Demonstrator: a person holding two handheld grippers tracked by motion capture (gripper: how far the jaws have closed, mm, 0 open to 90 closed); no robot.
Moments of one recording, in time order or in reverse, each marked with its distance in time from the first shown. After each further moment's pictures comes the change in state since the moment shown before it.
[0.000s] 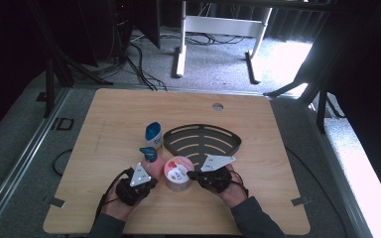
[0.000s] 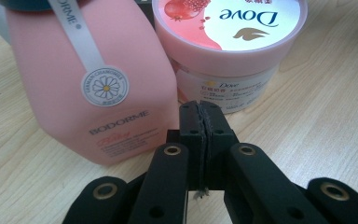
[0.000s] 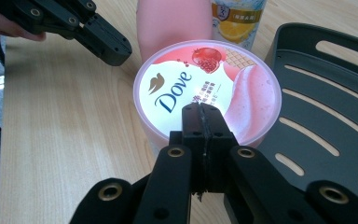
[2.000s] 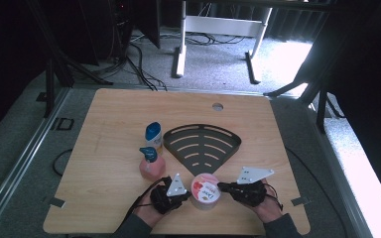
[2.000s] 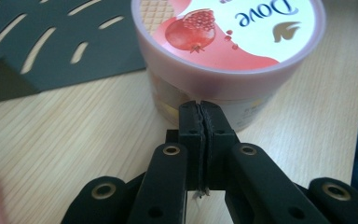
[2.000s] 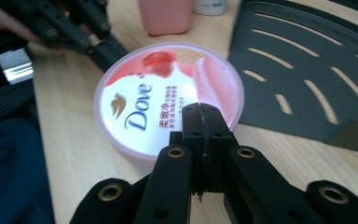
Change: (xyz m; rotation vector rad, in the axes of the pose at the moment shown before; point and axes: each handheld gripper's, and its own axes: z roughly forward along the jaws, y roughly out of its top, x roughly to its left) left arm -0.067 0.035 0.050 0.006 -0.213 0.163; right arm -0.007 -0.055 -0.079 0.018 -0.030 0.058
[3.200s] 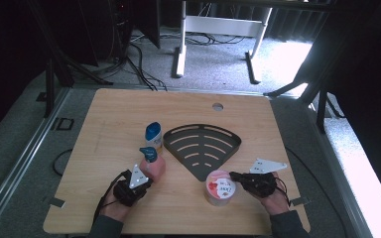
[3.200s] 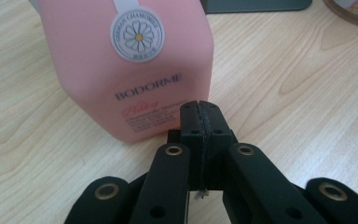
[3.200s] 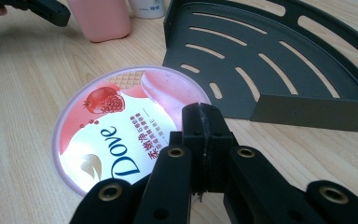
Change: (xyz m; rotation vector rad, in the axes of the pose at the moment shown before) left arm 0.054 -0.059 -0.054 0.019 0.289 -0.172; right arm -0.033 -0.012 -0.014 -0.034 -0.116 0.089
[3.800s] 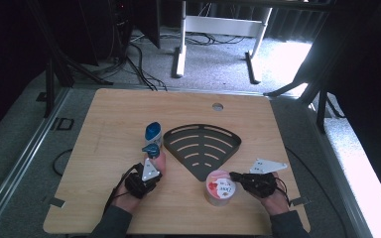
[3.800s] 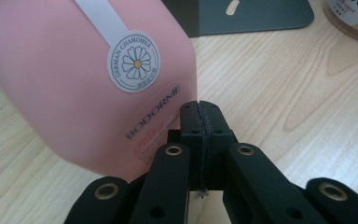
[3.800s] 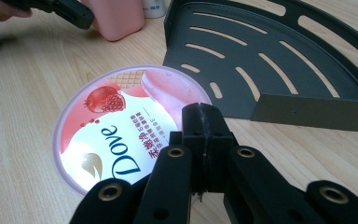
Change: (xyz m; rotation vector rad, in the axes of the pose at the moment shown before) left arm -0.002 0.024 0.026 0.011 -0.012 0.048; right arm 0.000 0.000 0.000 0.002 0.000 -0.003
